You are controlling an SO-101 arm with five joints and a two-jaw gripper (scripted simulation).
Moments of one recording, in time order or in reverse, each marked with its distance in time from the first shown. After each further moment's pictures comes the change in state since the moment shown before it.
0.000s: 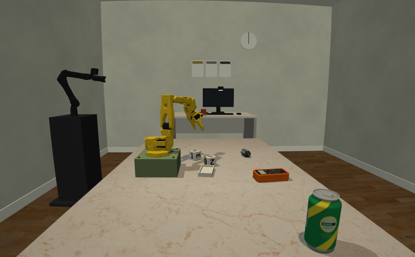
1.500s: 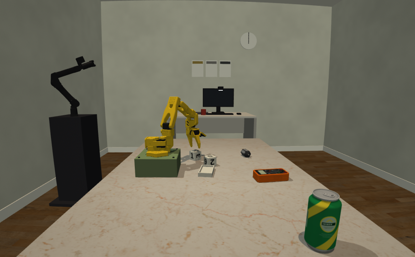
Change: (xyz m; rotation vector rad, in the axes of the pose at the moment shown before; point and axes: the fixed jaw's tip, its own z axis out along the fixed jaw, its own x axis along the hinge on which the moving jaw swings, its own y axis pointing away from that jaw) arm 0.065 -0.015 0.067 0.094 0.391 0.015
